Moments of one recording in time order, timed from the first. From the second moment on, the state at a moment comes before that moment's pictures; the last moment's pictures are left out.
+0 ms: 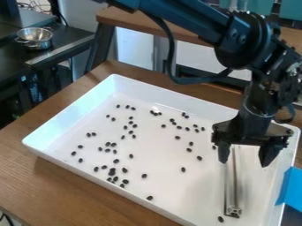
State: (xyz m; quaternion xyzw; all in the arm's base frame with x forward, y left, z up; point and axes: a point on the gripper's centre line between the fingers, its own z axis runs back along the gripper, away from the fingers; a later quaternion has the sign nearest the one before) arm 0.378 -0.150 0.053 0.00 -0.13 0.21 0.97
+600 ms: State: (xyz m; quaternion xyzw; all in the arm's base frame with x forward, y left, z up) arm 0.380 -0.144 0.034 0.03 -0.12 0.20 0.97
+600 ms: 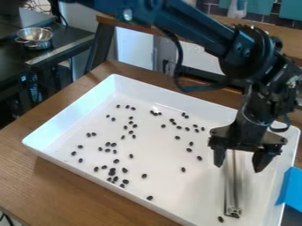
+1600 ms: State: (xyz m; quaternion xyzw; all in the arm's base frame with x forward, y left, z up) arm 0.376 -0.106 0.020 0.03 -0.13 0.14 0.98
